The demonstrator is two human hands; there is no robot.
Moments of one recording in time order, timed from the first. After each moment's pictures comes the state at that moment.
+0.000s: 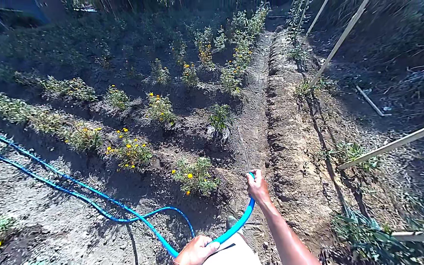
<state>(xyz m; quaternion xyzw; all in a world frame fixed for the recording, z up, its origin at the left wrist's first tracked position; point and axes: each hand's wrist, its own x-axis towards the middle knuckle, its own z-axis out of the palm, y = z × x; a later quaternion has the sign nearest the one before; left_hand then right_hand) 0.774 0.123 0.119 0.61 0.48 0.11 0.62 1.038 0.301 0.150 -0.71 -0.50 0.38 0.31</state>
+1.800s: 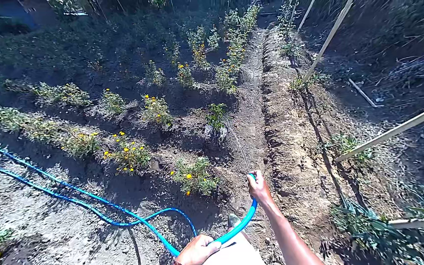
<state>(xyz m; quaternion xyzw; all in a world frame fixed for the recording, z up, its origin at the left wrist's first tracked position) 0.774 0.128 0.121 0.61 0.47 0.08 0.63 1.056 0.289 0.136 -0.69 -0.49 0.41 0.33</state>
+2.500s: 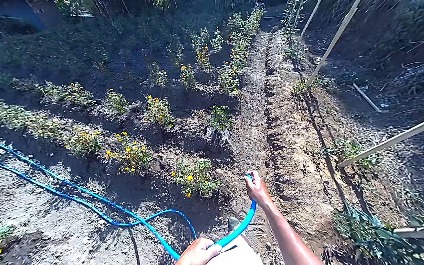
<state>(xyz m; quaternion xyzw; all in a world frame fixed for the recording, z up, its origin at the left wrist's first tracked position) 0.771 0.124 0.119 0.61 0.47 0.10 0.63 1.045 0.299 0.141 -0.67 -0.52 0.43 0.30</state>
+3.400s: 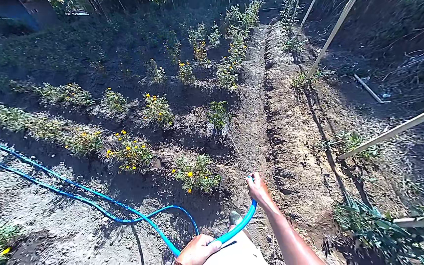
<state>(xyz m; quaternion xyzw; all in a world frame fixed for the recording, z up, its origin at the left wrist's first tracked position) 0.774 0.116 0.119 0.61 0.48 0.07 0.63 1.051 0.286 0.126 -0.73 -0.48 0.43 0.23</state>
